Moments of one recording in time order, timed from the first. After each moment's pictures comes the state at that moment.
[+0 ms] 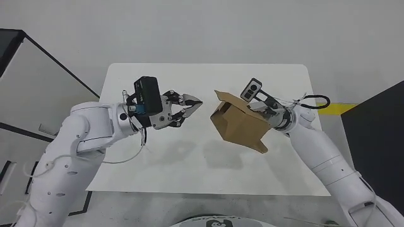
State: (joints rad) left arm 1.35 -0.95 -1.35 -2.09 0.90 -0.86 -0.23; right arm -1.15 -1.08 1.02 -1.38 1.30 0.19 1.54
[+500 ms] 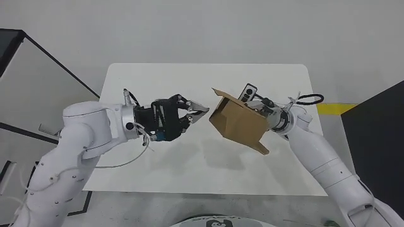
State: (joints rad) left arm 1.32 -0.95 -1.34 -2.22 1.34 -0.92 -0.14; right arm -1.17 -1.09 1.02 -1.38 1.35 0.32 1.48
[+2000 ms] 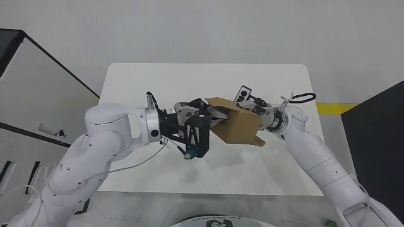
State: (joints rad) left arm 1.21 -0.96 -1.14 -2.23 1.61 -0.86 -0.05; right arm -1.17 -1.12 1.02 -1.35 1.30 0.36 1.45
